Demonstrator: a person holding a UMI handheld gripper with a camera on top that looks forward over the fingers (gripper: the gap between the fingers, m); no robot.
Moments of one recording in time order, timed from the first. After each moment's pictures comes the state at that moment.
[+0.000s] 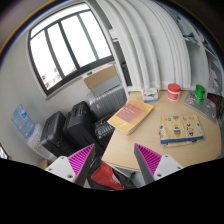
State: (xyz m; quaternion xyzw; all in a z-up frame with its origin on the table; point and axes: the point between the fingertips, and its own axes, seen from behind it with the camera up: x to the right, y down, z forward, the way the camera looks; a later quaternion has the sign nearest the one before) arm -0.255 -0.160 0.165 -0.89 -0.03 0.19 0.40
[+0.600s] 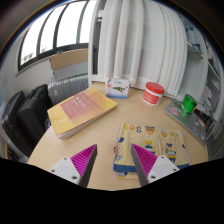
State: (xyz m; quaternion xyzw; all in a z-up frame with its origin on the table) arm -0.116 -0.015 0.013 -0.91 -0.07 -0.01 0.42
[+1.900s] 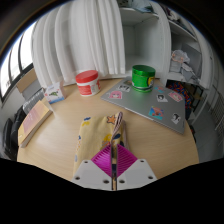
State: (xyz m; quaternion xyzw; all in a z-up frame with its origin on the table) arm 0.118 -0.006 -0.006 -0.92 0.08 0.01 0.37
